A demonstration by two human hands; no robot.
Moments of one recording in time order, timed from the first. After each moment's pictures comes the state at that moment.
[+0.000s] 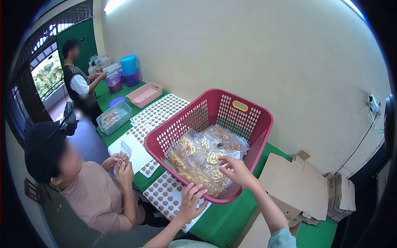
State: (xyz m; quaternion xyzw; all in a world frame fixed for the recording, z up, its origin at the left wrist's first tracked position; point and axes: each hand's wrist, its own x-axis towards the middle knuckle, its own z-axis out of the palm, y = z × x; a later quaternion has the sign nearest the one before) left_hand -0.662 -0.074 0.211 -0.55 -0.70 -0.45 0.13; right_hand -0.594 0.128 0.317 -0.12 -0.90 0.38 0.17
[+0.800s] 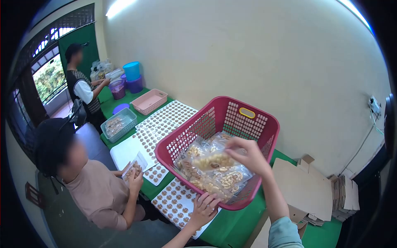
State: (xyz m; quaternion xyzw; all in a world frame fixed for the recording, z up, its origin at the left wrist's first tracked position) left_hand -0.670 -0.077 0.205 -0.57 -0.67 -0.44 0.14; right_hand -0.641 0.123 0.402 -0.04 -0.88 0.40 0.27
